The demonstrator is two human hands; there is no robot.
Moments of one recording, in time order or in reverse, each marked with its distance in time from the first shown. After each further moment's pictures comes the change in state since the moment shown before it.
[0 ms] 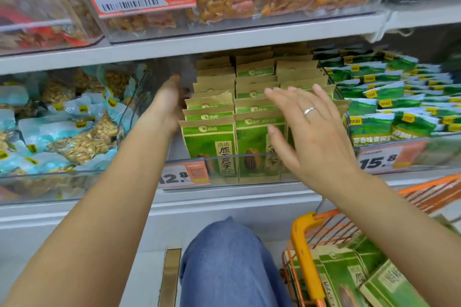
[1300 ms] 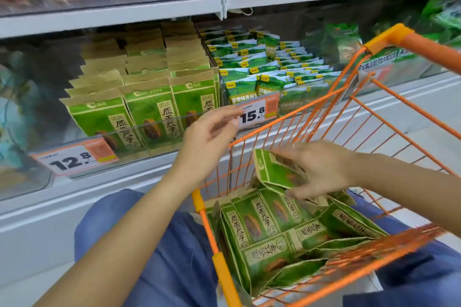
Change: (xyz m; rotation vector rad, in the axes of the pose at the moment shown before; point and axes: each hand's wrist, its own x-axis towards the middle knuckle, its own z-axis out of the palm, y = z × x) left_hand -0.172 -0.129 0.111 0.606 -0.596 0.594; right_hand -0.141 0.085 -0.143 -0.129 -1.093 0.112
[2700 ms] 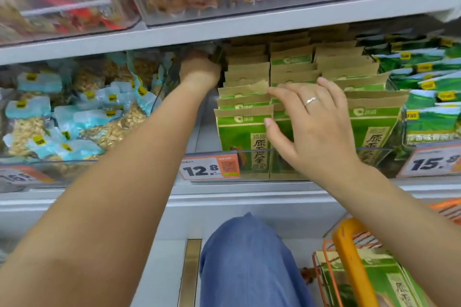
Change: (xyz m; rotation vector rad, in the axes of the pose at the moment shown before) left_hand 0.125 -0.078 -0.248 1.094 0.358 -0.597; right_hand 0.219 -0.148 -0.064 0.067 1.183 -0.078
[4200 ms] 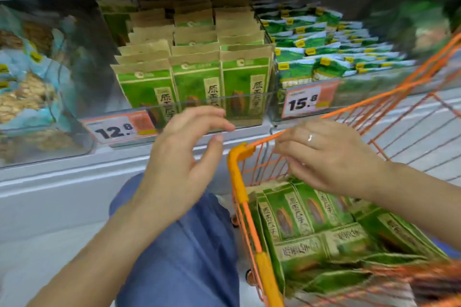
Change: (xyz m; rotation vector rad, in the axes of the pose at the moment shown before) left_hand -0.271 0.034 0.008 -0.767 0.013 0.657; right_hand -0.121 0.077 -0.149 0.026 -0.442 -0.365
